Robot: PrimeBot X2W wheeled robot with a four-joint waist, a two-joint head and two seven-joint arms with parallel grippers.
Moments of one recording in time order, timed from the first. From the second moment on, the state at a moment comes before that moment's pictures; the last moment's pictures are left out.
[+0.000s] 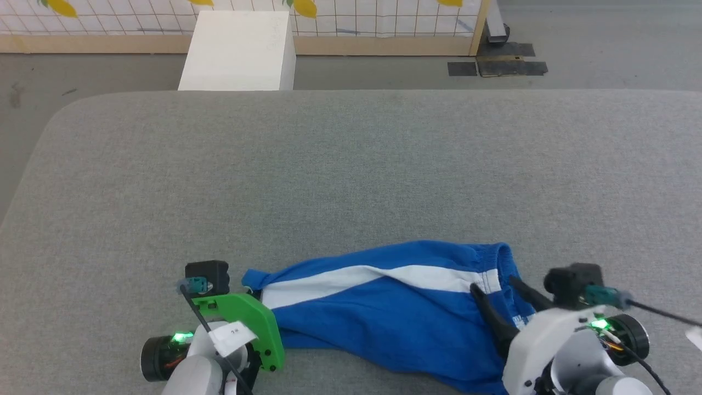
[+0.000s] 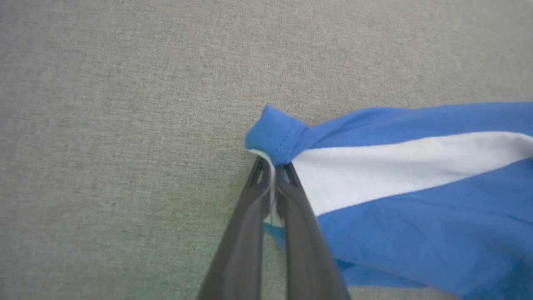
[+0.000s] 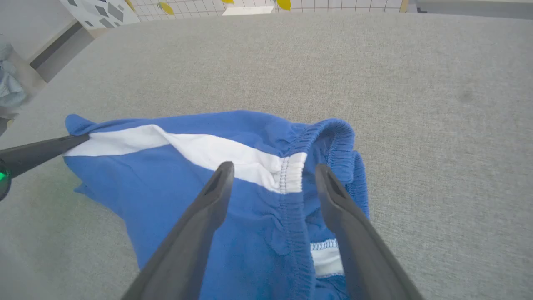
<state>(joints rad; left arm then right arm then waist) -0.13 0.12 -0.22 0.20 -0.37 0.14 0.34 0.05 -0.05 0.11 -0.12 0.22 0.13 0.43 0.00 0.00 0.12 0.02</state>
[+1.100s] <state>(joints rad) -0.39 0.15 -0.18 0.04 -0.54 0.00 0.39 -0.39 -0.13 0.11 -0.21 0.10 0.13 0.68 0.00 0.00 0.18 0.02</state>
